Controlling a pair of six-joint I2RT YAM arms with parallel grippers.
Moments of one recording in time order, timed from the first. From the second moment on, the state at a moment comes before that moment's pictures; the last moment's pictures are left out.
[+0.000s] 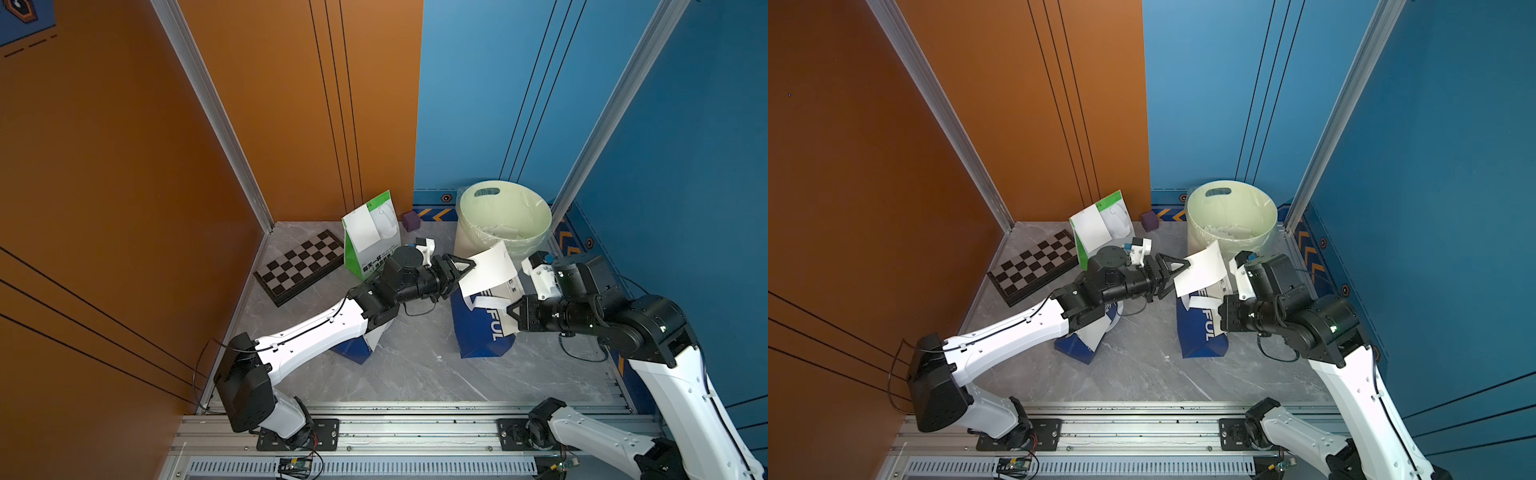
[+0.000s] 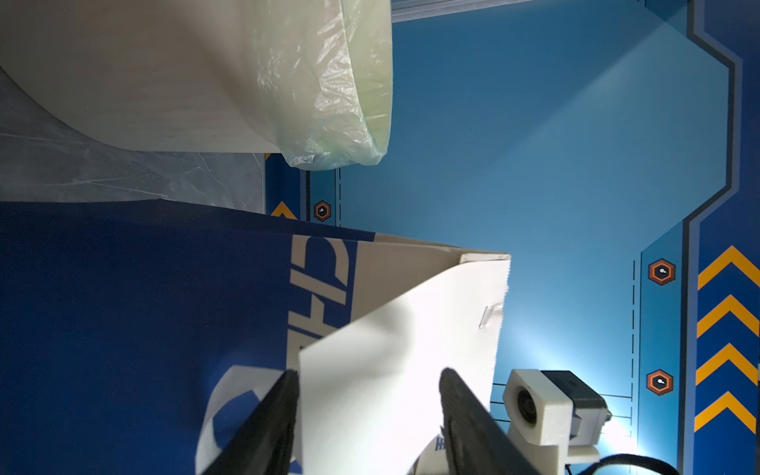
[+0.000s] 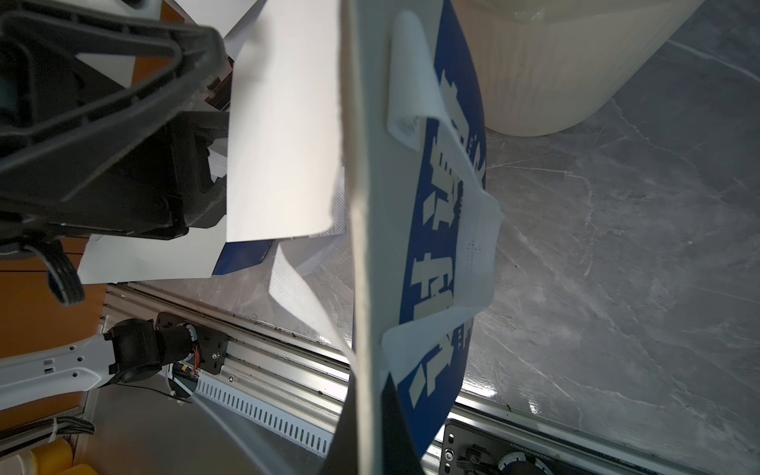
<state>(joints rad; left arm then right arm) -0.89 1.51 1.28 0.08 0.25 -1.46 0.50 1.02 1.58 -1.44 -0.09 0.46</state>
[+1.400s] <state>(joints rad) -0.87 1.48 1.24 0.09 0.24 -1.49 0.50 1.08 1.57 -1.49 0.01 0.43</state>
